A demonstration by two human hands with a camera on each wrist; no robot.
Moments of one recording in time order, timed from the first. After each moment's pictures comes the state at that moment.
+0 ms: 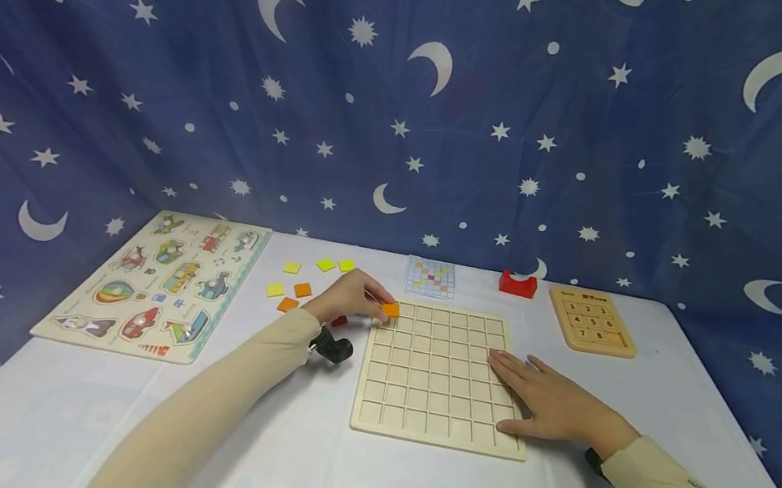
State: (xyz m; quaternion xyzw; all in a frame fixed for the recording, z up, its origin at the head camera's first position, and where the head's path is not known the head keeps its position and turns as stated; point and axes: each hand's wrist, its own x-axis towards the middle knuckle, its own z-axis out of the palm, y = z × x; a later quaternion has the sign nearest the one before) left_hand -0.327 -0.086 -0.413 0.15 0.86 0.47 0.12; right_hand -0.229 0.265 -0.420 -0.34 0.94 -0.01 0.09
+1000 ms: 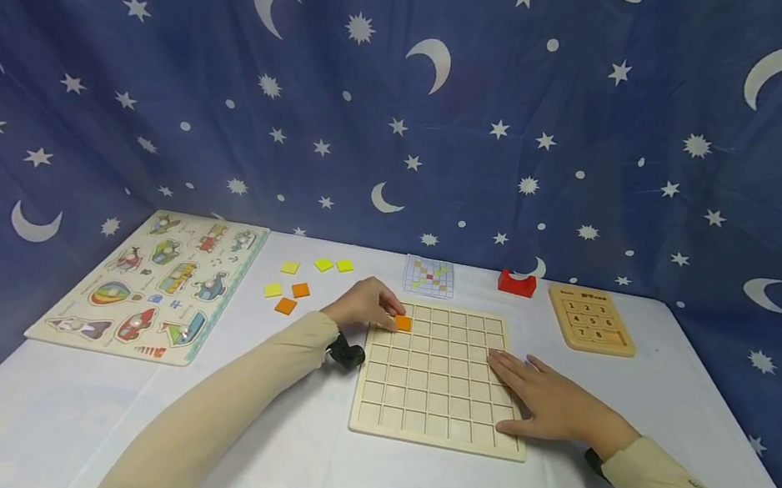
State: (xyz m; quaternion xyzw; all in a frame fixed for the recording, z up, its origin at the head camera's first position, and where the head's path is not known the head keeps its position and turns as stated) left_hand -0.329 -0.059 -0.421 0.16 0.89 0.41 0.12; right_hand -0.229 0.265 -0.419 -0.33 0.94 -0.01 0.10
